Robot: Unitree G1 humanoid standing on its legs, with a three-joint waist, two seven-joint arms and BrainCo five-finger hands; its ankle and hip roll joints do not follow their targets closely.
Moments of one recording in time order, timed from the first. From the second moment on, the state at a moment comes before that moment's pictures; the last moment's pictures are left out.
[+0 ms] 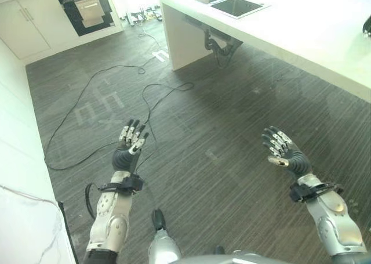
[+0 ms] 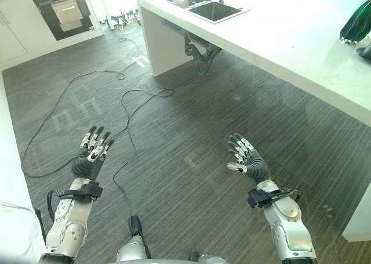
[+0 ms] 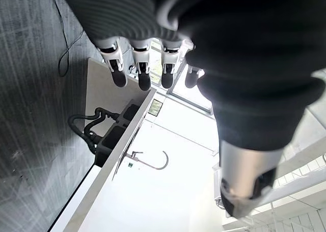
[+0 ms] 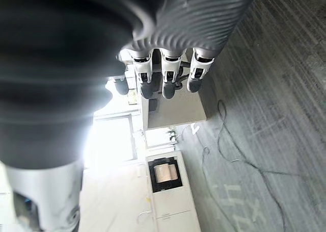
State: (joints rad) left arm 0.14 0.27 0.06 -0.05 -0.79 -0.22 -0.11; right arm 0.14 -0.47 -0.06 -0.10 0.49 -0.01 0.34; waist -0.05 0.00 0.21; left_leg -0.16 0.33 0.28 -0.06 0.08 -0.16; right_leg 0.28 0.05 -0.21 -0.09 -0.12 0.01
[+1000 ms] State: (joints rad) left arm 0.03 0.29 -0.01 -0.23 -0.77 -0.12 -0.20; right arm 0.15 -0.54 -0.24 -0.22 0.55 -0.09 0.22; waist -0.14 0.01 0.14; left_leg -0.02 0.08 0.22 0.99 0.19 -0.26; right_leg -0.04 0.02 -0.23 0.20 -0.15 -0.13
